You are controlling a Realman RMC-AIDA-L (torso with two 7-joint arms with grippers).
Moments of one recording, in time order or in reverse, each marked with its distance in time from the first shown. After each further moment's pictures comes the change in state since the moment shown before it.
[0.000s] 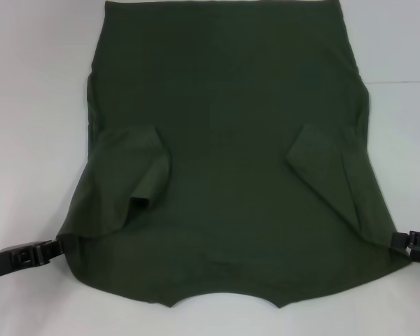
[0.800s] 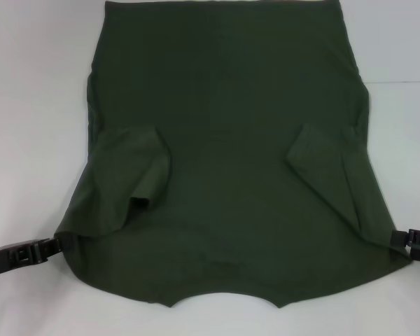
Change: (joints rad) left arm -0.003 0.004 -0.004 0.000 0.000 -0.003 0.001; right arm 0.005 0.000 0.000 0.008 0.000 0.021 0.000
